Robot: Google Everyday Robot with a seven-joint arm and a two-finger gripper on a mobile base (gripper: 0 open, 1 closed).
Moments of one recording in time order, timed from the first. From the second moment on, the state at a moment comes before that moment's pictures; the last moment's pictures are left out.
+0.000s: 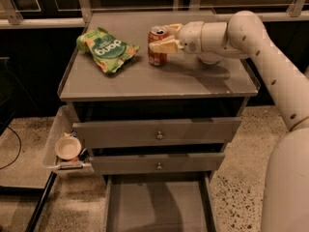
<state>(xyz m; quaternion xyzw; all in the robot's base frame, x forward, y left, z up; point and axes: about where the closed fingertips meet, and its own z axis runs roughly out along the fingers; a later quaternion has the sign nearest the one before) 0.772 -0.050 0.906 -0.48 0.61 0.27 0.57</state>
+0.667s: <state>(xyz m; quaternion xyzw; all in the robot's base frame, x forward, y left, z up) 0.738 -0.049 0.902 -0.49 0.59 0.30 0.56</state>
